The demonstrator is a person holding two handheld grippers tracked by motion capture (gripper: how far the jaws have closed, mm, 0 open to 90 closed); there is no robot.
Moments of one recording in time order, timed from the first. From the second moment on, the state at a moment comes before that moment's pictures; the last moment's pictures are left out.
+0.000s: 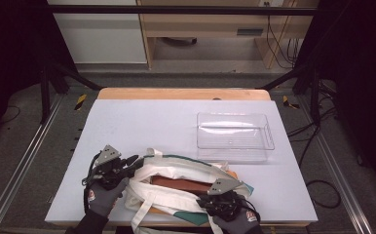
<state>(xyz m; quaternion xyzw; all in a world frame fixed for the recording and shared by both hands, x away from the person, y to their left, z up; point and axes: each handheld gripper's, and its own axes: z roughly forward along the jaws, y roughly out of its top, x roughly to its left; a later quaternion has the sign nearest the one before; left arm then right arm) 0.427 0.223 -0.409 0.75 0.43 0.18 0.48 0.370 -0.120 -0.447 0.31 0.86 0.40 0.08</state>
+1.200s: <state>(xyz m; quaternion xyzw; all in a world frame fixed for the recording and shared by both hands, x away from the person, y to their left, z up) 0.408 0.199 -0.436 0.84 0.36 0.18 0.37 0.397 -0.158 -0.437 0.34 0.84 0.38 0.19</state>
